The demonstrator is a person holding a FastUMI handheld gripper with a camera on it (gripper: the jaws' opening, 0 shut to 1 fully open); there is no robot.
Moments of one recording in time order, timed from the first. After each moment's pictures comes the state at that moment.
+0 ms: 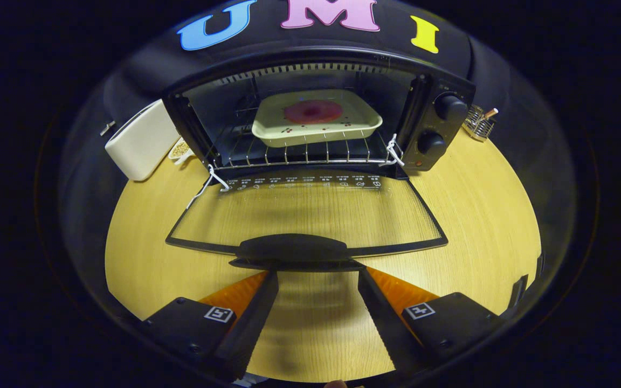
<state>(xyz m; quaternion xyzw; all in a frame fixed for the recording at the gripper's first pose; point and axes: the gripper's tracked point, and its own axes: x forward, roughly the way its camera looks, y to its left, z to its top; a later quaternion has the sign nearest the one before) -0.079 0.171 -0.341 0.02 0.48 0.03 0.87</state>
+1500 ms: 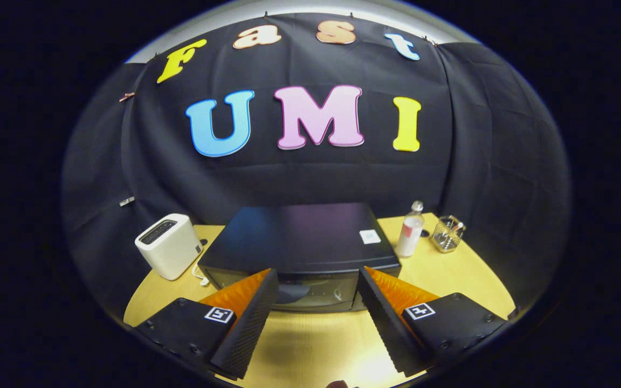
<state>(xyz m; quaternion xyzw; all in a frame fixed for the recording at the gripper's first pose) -0.019 0.098 -0.107 0.04 0.18 0.02 0.98</state>
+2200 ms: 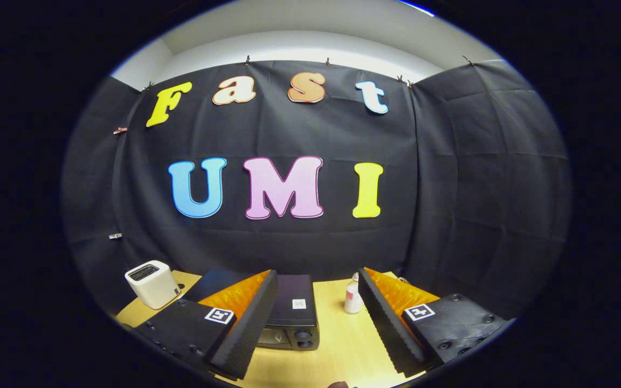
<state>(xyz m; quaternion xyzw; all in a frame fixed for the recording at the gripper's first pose) -0.031 -0.016 0.018 0.01 0.04 -0.02 1.00</state>
